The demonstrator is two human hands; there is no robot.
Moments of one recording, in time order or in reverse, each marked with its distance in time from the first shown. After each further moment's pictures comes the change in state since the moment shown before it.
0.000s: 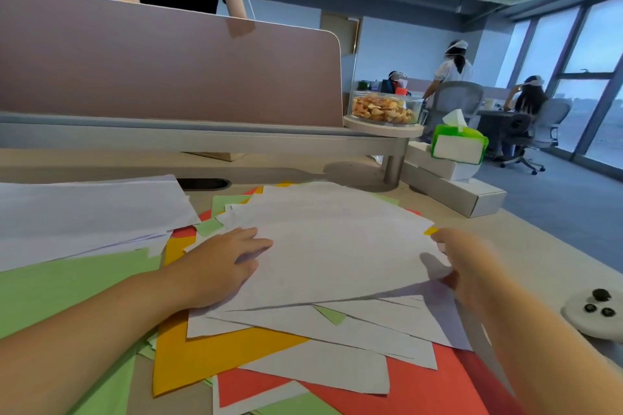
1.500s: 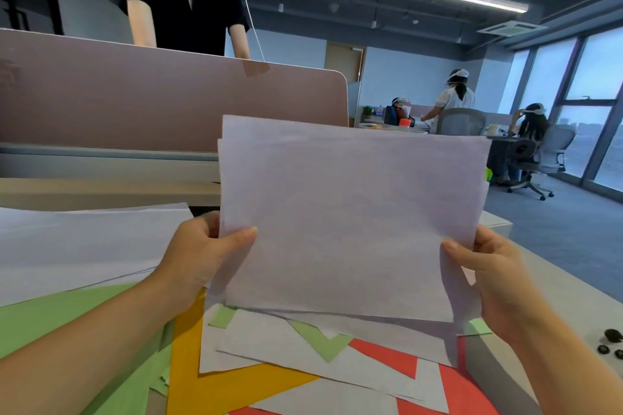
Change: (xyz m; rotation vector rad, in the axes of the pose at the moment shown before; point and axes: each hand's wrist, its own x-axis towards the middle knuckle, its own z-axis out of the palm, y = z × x) left_hand -0.002 0.008 -0.032 -1.002 0.562 -0.149; right_hand -0.029 -0.021 -0.020 0.125 -0.347 -0.567
